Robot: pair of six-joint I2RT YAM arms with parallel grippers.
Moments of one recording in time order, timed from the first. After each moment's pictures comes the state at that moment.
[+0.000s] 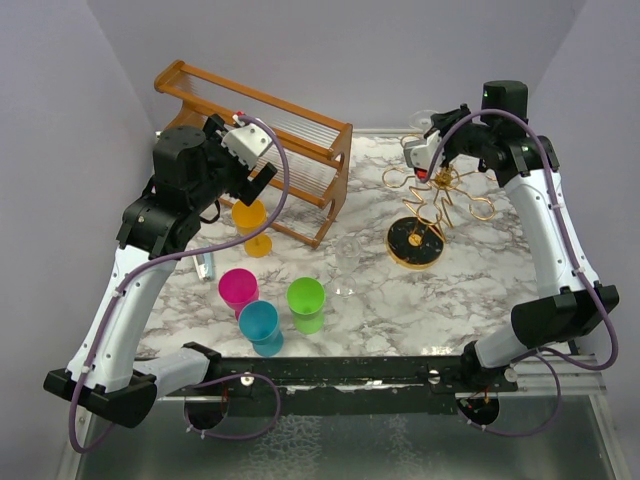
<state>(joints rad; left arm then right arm) -0.39 1.14 1.54 -0.69 0.09 0.48 0.17 1.53 1.77 -0.77 -0.42 -1.88</state>
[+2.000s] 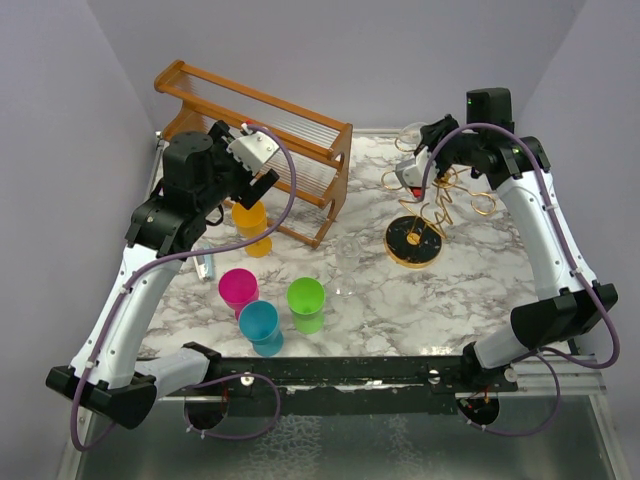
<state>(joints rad) -0.39 1.13 1.46 -0.65 0.06 0.54 0.24 1.53 1.78 -0.88 -0.36 -2.07</state>
